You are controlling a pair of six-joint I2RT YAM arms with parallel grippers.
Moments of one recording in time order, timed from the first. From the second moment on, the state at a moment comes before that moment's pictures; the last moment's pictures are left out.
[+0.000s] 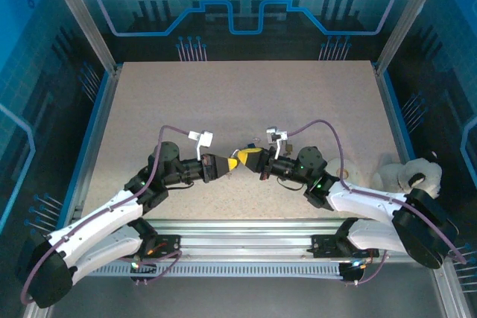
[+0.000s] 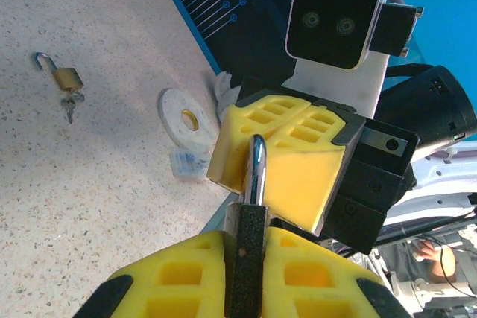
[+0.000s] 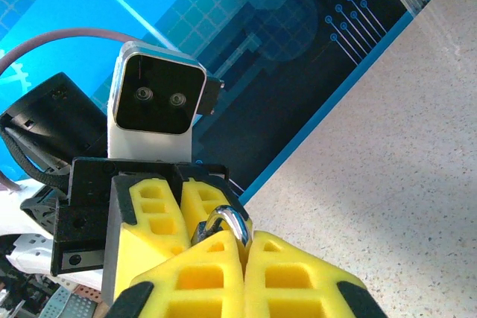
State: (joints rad) left arm -0.62 0.86 0.49 0.20 0.56 -0.85; right arm 0.80 1.17 0.42 0.79 -0.42 0.79
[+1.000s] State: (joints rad) left arm -0.59 0.78 0.53 0.21 0.44 -0.79; right arm 0.64 1.08 0.48 0.55 -0.69 0.83
